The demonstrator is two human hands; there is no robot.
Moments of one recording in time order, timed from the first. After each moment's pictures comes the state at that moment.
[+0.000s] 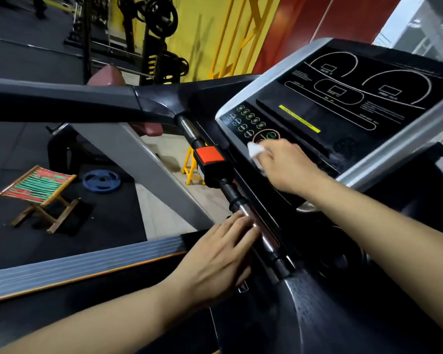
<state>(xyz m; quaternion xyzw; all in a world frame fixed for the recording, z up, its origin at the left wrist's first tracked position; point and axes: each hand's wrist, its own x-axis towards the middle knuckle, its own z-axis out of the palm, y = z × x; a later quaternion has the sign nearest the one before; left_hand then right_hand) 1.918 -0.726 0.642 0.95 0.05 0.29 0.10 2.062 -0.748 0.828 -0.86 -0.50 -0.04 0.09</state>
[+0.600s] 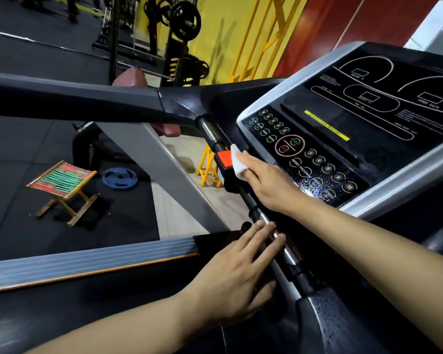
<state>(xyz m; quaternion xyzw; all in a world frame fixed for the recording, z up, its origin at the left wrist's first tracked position) 1.913 -0.733 0.634 0.95 0.06 0.29 0.14 2.096 -0.698 0.746 -0.74 -0.65 0.02 0.16</state>
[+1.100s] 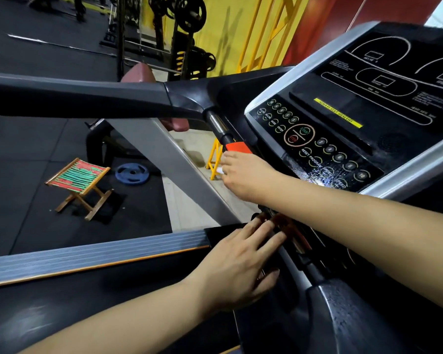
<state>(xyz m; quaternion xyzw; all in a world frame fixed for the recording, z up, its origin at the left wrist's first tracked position) 1.903 -0.728 0.642 0.96 0.07 0.25 0.12 2.057 -0.648 0.733 -0.47 -0.76 -0.30 -0.32</state>
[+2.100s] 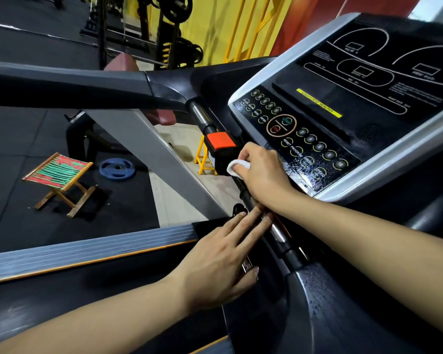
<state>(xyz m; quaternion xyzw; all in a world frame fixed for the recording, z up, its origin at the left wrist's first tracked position) 1.902 -0.736 0.632 0.96 0.08 0.25 0.14 2.067 -0.716 0.742 -0.82 -0.53 -0.07 0.22</state>
